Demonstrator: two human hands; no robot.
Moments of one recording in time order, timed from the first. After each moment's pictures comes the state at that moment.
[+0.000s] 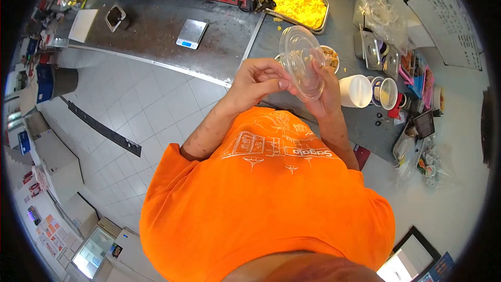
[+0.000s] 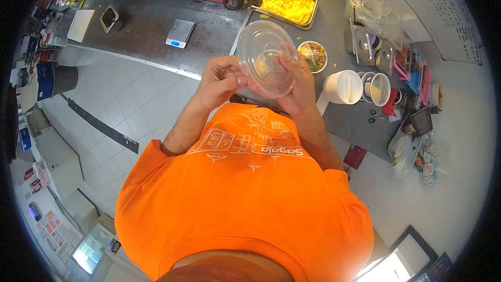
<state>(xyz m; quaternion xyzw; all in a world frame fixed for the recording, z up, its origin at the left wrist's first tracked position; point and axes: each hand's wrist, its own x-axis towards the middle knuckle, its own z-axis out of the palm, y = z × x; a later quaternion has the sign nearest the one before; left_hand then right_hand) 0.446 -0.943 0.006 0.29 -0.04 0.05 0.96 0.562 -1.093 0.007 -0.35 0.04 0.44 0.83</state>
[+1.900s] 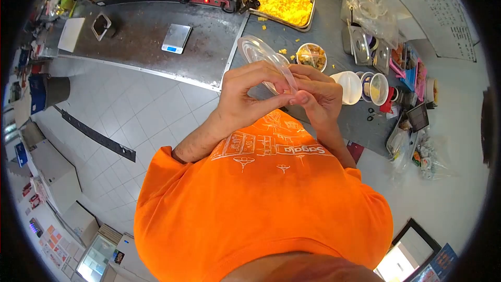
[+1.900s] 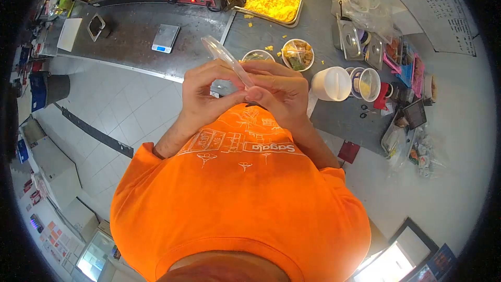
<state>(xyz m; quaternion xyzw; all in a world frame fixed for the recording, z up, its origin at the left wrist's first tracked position) 0.462 -0.960 0.053 0.74 -0.04 0.30 0.60 0.564 -1.106 0.053 -0.54 -0.43 0.22 0.69</state>
